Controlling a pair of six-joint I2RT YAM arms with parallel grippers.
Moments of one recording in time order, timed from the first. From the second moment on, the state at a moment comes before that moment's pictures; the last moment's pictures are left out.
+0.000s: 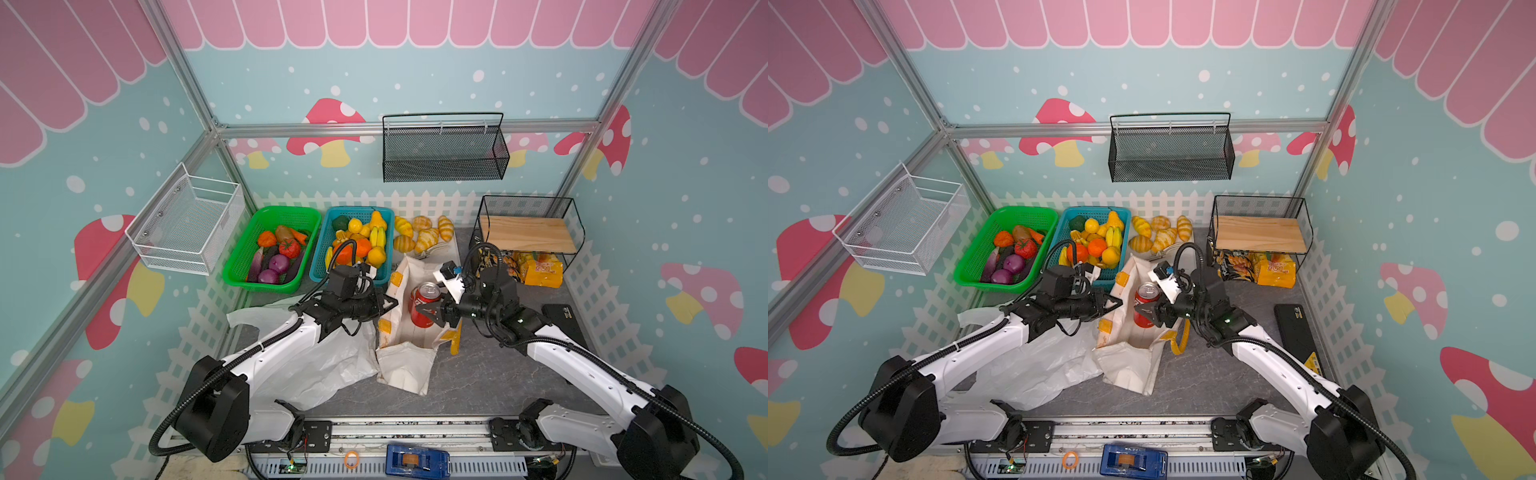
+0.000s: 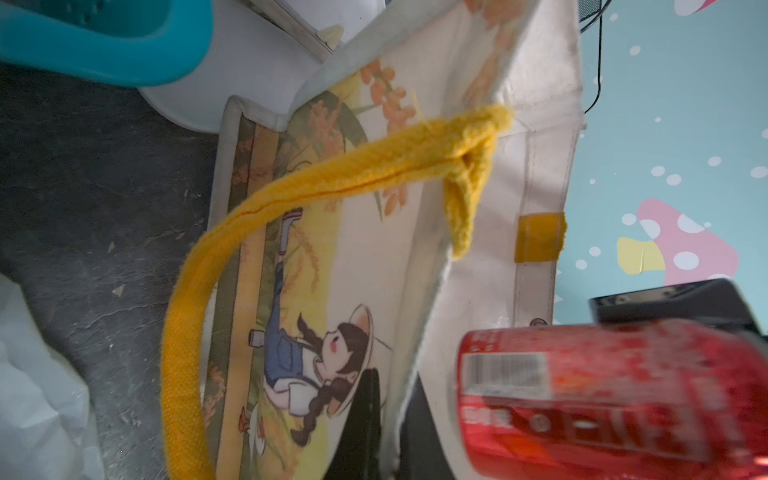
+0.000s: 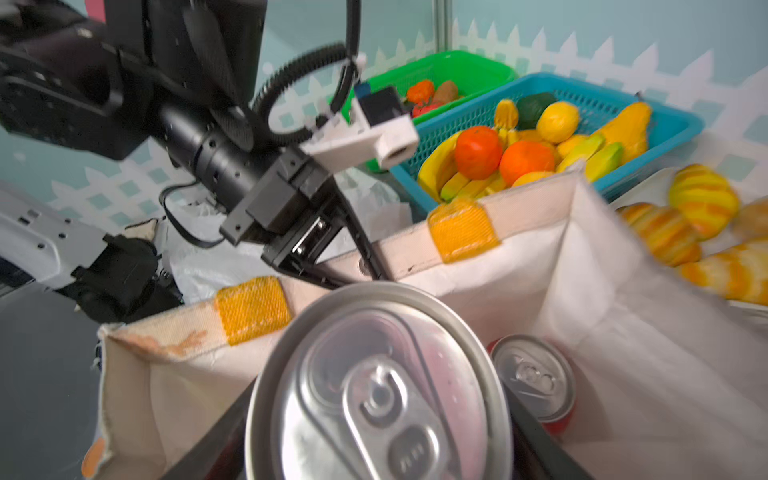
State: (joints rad) left arm -0.49 1.34 0.86 -0.15 0.53 -0.84; right arm 0.57 1.18 0.80 -0.04 -0.58 -0.04
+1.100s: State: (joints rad) left arm -0.49 1.35 0.87 -0.17 0.54 -0.83; right arm 0.66 1.55 0.72 0.19 -0.45 -0.19
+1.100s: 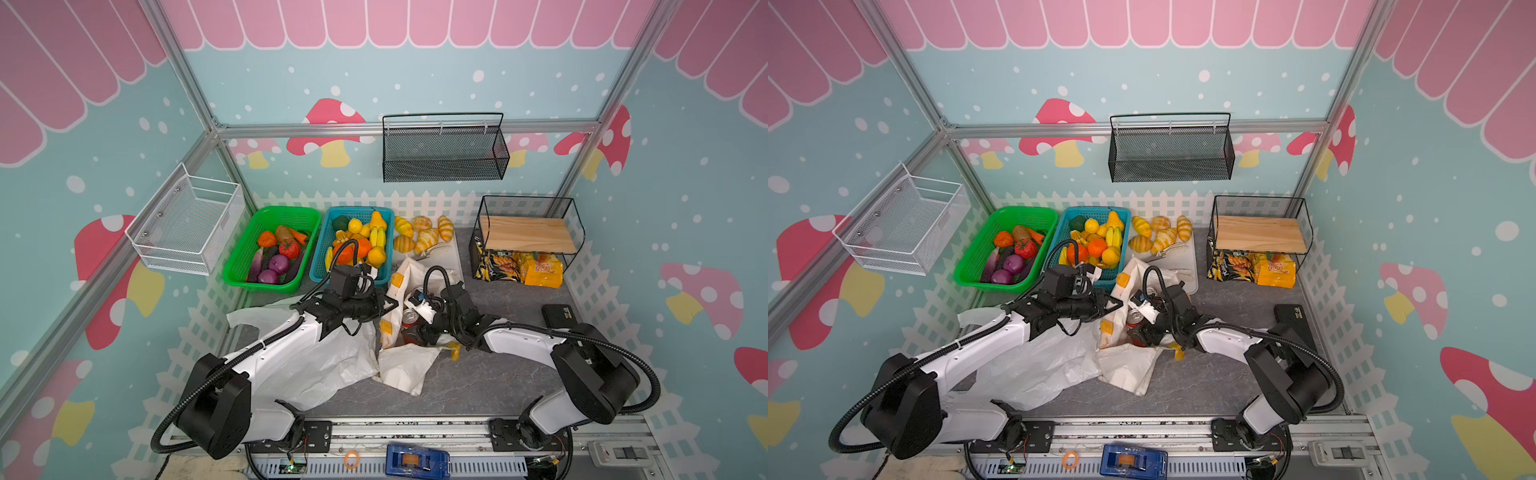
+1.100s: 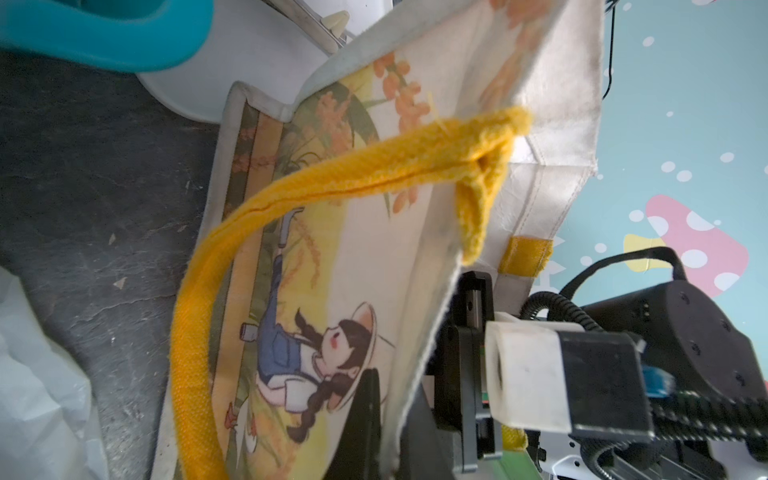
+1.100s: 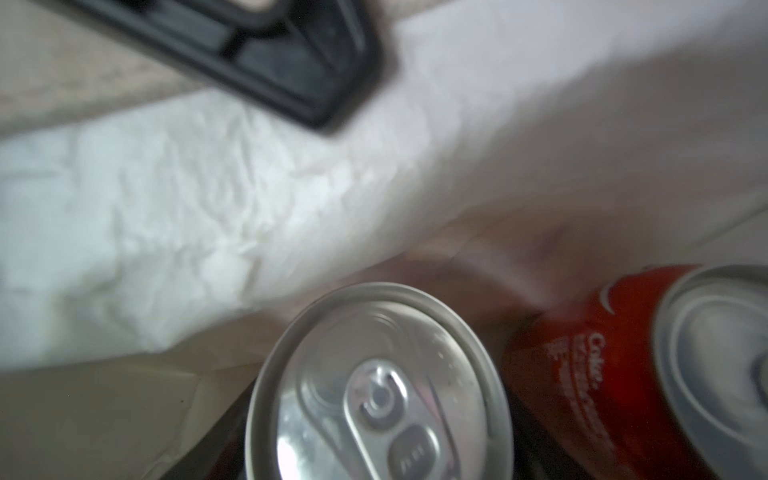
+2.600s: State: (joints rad) left arm -0.48 1.35 0.87 -0.17 0.54 -0.83; right arm 0.67 1.44 0.78 0.15 -0.24 -0.13
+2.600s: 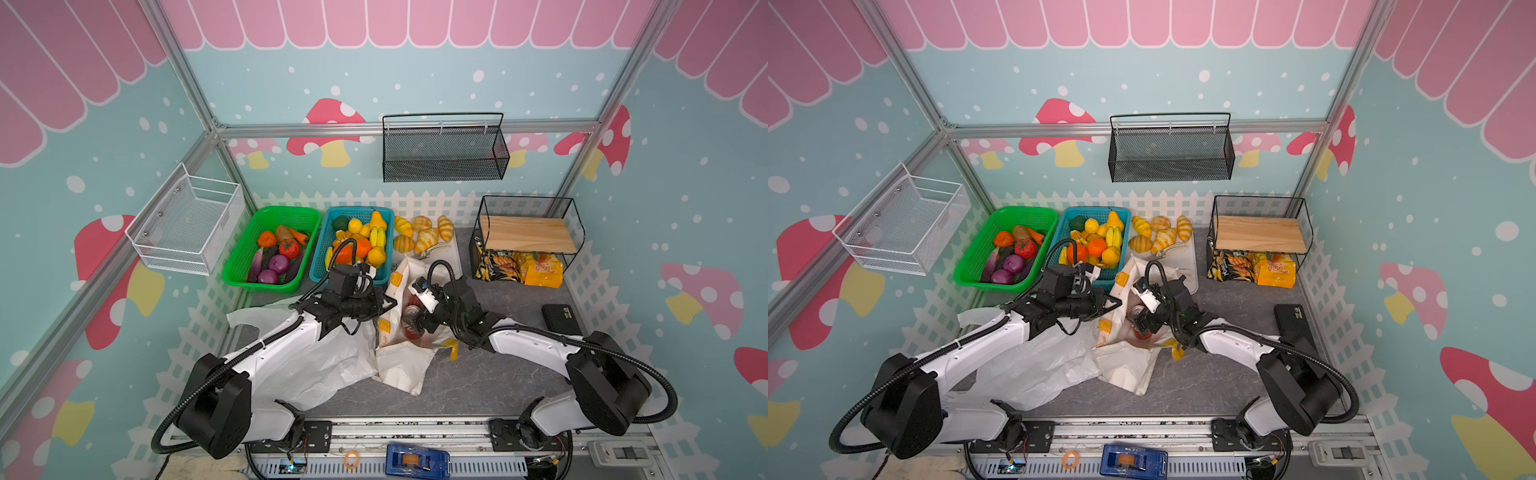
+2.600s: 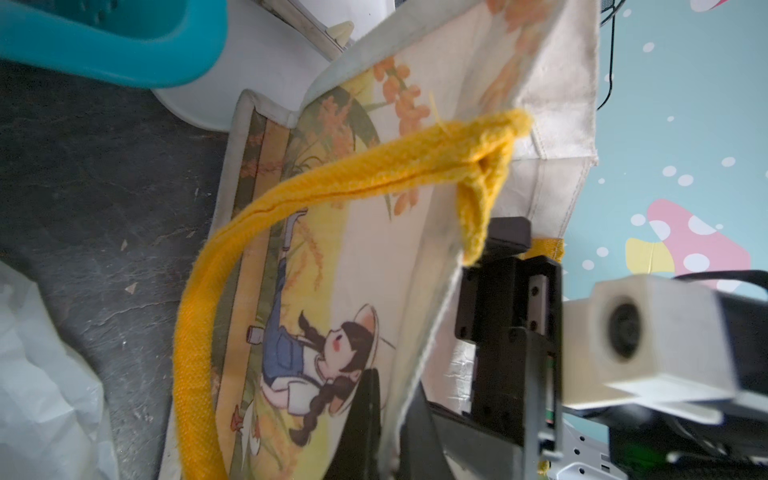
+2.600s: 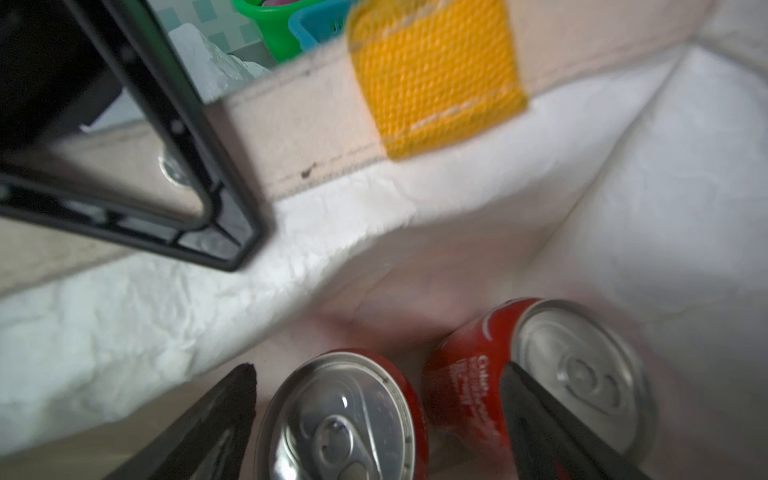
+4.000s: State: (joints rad) left arm -0.51 1.35 0.87 -0.16 0.53 -0.84; right arm 0.47 1.27 0.93 -0.51 -0.05 0.16
